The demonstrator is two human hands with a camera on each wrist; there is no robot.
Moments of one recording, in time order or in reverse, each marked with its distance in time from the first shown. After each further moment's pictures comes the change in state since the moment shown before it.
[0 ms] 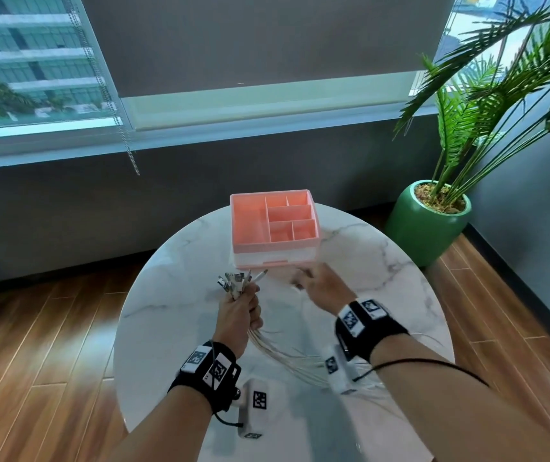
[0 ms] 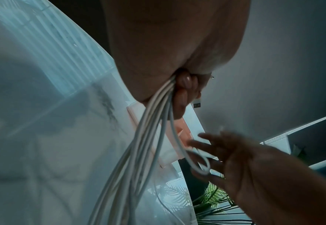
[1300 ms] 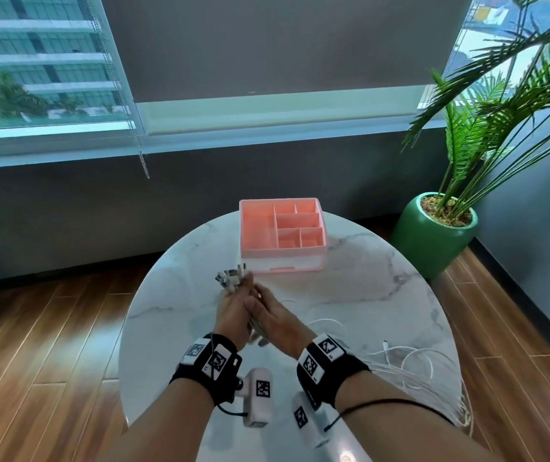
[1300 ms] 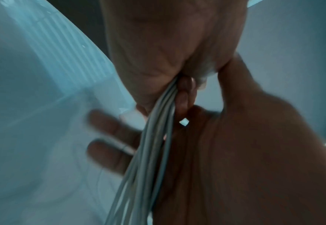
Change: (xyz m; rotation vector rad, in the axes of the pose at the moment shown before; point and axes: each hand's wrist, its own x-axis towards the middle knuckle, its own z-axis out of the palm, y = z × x) left_hand 0.004 0.022 -0.004 -0.049 -0.020 0.059; right_hand -0.023 -0.034 0.088 0.390 -0.247 -0.102
